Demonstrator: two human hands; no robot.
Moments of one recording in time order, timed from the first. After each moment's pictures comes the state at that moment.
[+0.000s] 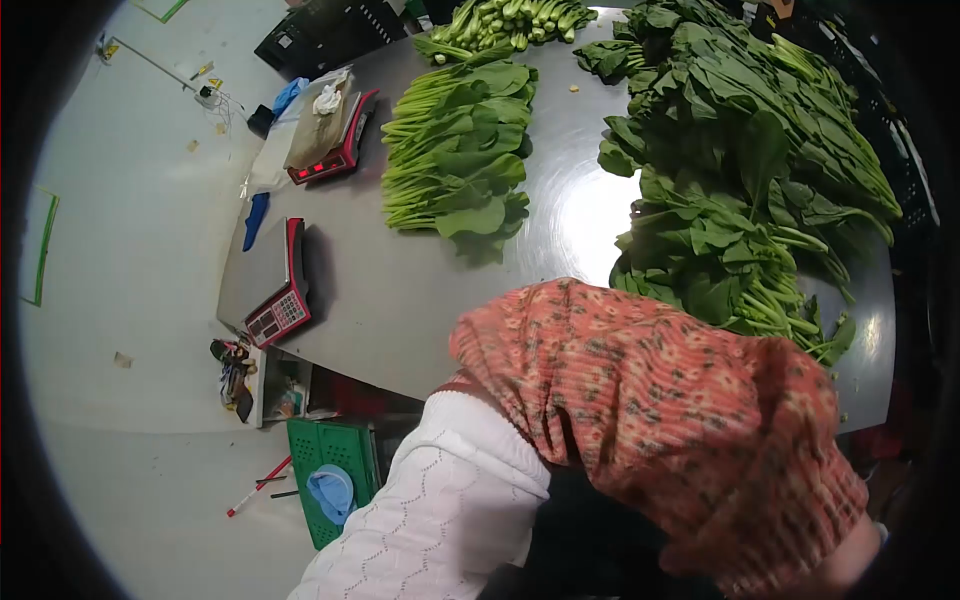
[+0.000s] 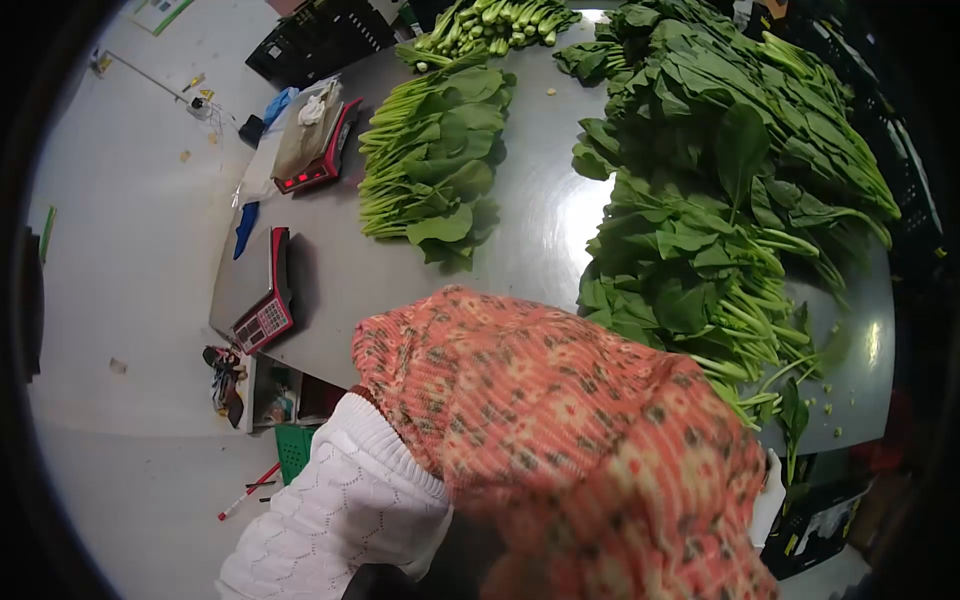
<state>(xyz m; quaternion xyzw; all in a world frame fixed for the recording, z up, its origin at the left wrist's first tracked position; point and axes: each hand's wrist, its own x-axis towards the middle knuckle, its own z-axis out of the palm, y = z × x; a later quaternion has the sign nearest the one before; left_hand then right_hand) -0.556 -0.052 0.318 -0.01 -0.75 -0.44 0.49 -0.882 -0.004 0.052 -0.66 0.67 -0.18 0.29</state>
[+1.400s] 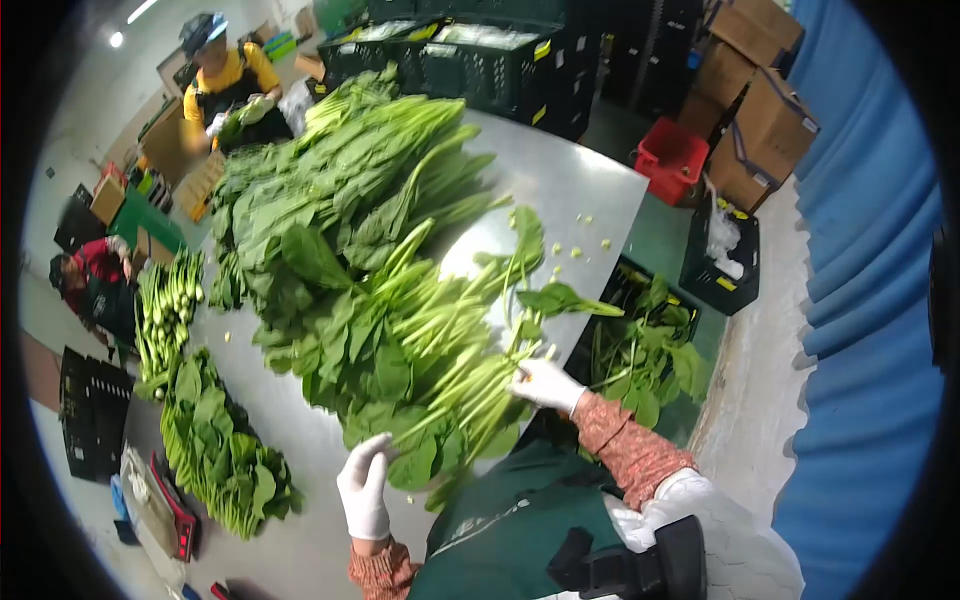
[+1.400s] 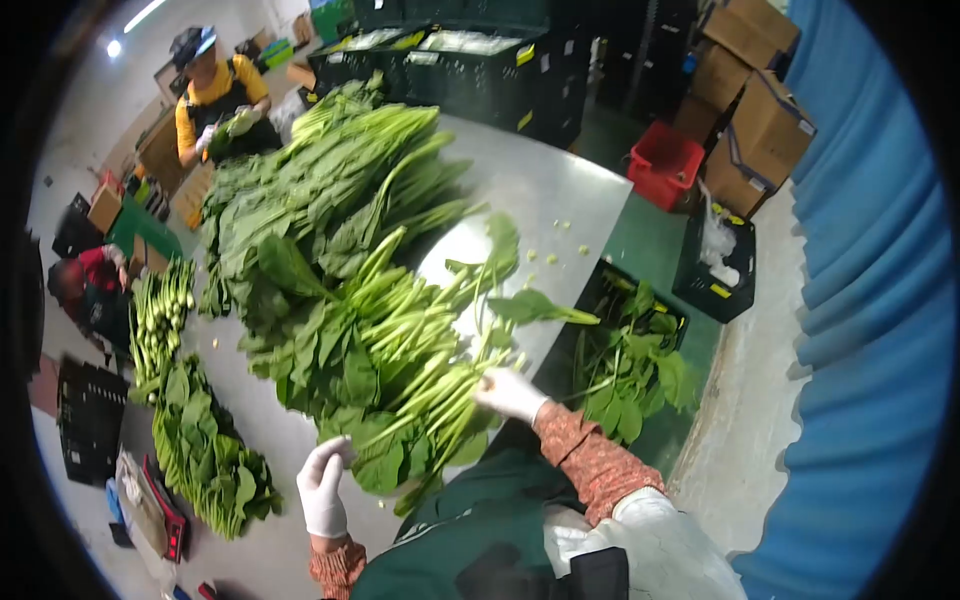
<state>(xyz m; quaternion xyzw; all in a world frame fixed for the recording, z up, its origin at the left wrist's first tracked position) -0.482 -0.009 0.179 0.52 -0.52 -0.53 0.41 -0.805 -0.024 0.047 -0.48 0.66 -0.29 0.50</state>
